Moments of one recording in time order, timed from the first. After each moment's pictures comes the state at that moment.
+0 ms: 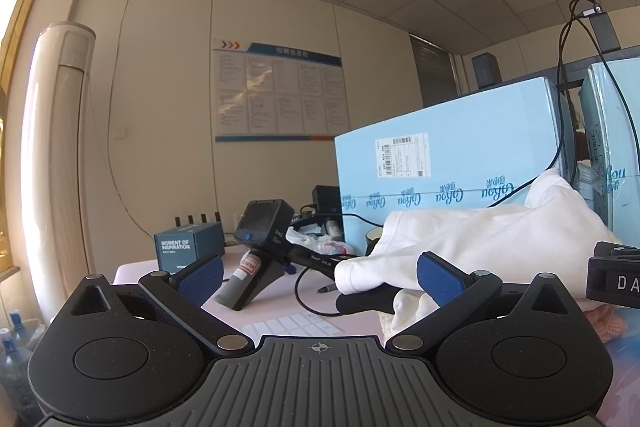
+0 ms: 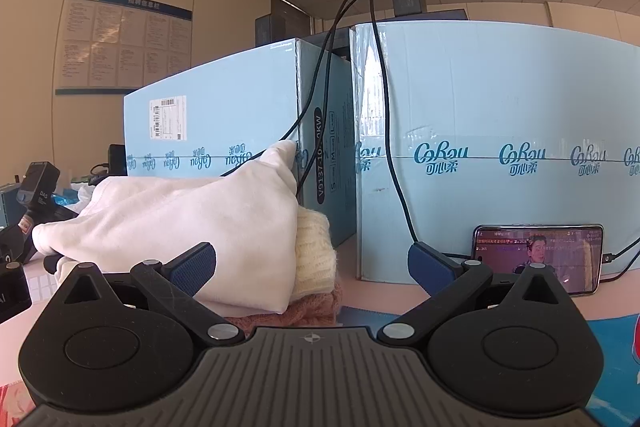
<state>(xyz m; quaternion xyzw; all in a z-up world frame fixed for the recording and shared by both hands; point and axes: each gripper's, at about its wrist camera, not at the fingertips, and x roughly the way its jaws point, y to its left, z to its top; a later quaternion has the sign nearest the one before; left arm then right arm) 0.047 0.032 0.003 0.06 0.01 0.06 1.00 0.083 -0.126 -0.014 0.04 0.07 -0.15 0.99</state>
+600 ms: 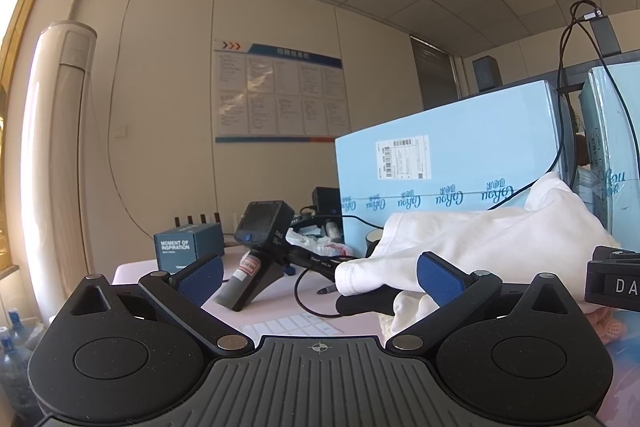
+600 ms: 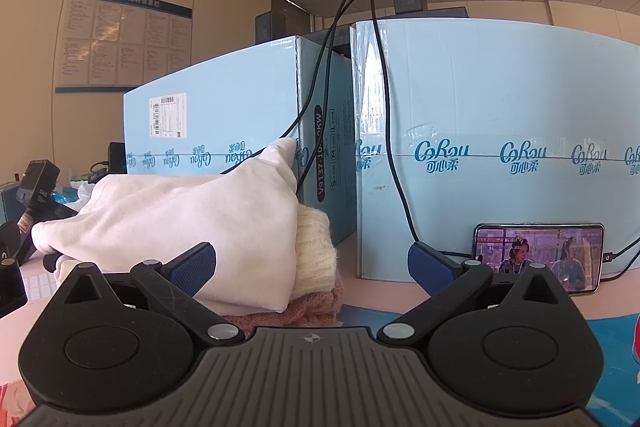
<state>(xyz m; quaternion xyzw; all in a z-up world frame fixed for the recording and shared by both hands) 0.045 0.033 0.004 0.06 0.00 0.06 1.00 0.085 -0.126 -0.014 0.04 0.07 -0.15 0.99</state>
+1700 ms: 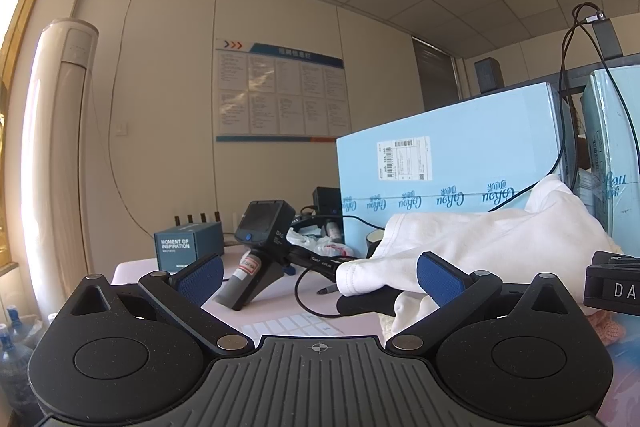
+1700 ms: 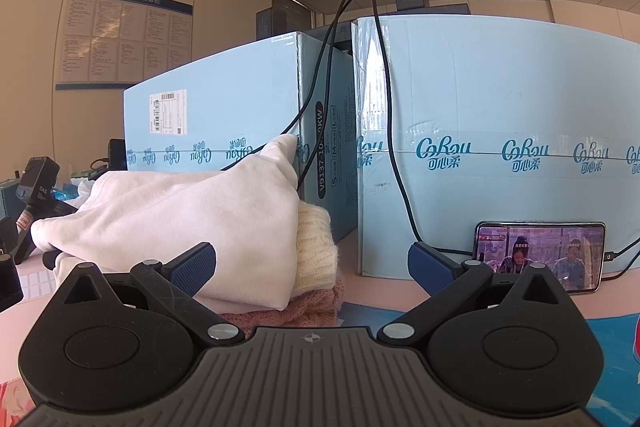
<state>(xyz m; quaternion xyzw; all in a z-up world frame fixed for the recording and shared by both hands) 0.046 0.034 0.005 0.05 0.00 0.06 1.00 0.085 -0.126 -0.015 0.04 0.07 -0.15 0.99</state>
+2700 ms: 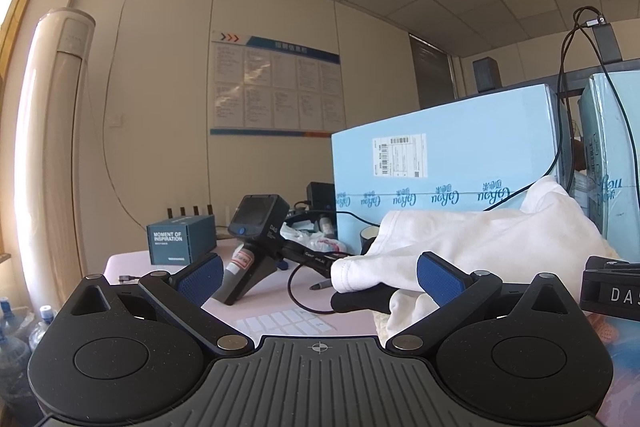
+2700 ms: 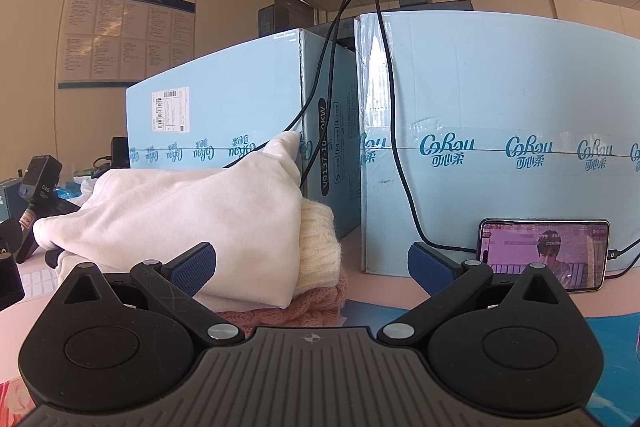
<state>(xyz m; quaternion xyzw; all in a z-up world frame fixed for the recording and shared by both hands) 0.047 0.038 0.004 0.04 0.01 0.05 1.00 0.087 -0.126 -0.016 0.04 0.08 -0.14 0.99</state>
